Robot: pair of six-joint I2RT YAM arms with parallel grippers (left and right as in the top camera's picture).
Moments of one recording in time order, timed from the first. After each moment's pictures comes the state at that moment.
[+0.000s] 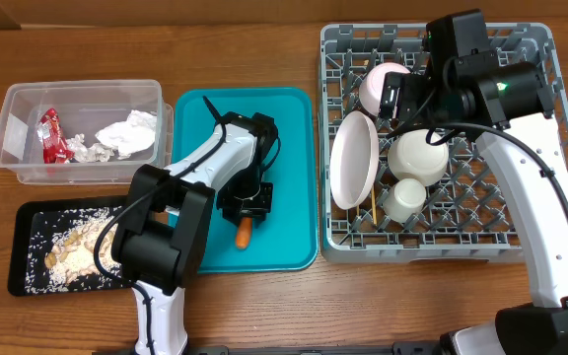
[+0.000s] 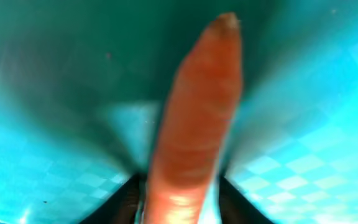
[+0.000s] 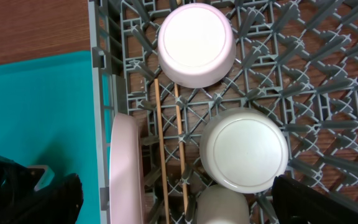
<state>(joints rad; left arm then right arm) -0.41 2.09 1.40 -1.20 0.09 -0.34 0.24 1.64 1.78 -1.19 0.05 0.35</state>
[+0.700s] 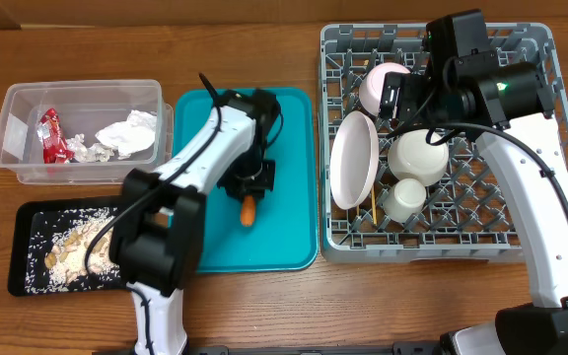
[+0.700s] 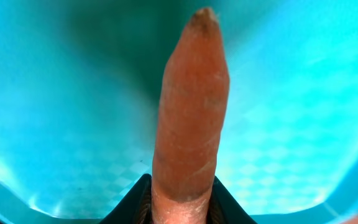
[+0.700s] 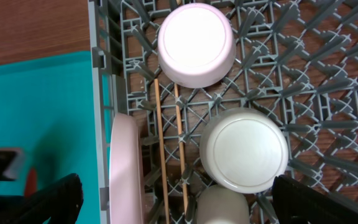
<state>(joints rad) -0.39 2.06 1.59 -1.29 0.06 -0.33 0.24 1.64 1.78 -1.19 0.05 0.35</state>
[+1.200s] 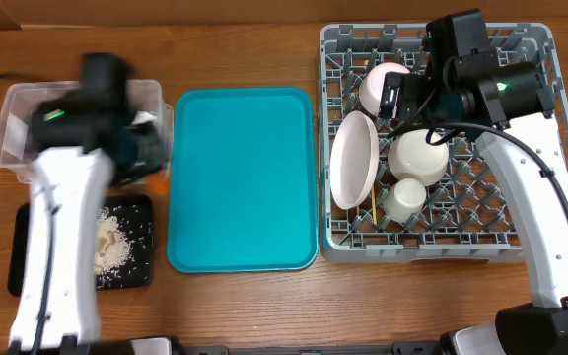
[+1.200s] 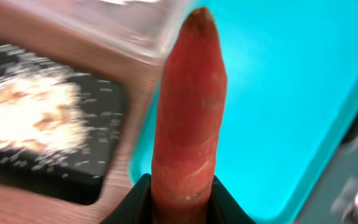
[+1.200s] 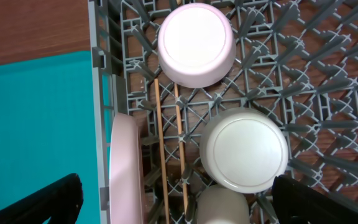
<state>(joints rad) 0.07 1.50 1.58 -1.37 0.00 -0.42 0.24 1.64 1.78 -1.19 0.05 0.35</state>
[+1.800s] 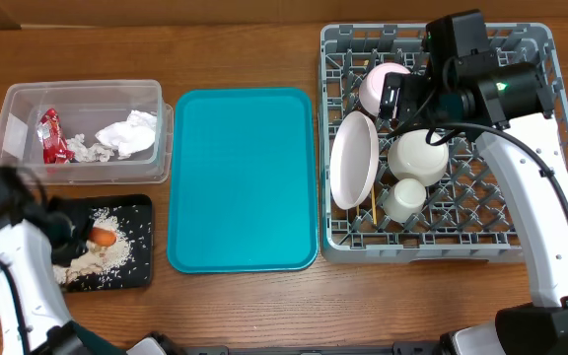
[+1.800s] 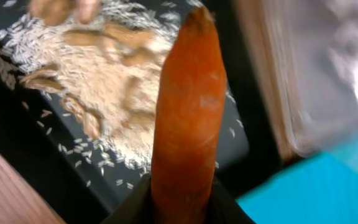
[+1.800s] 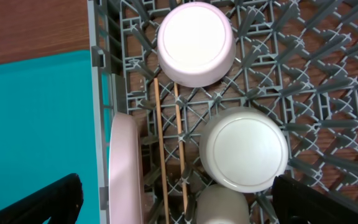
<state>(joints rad) 0.68 1.38 0.98 -0.92 0.13 -0.63 0.24 1.64 1.77 -1.19 0.05 0.35</state>
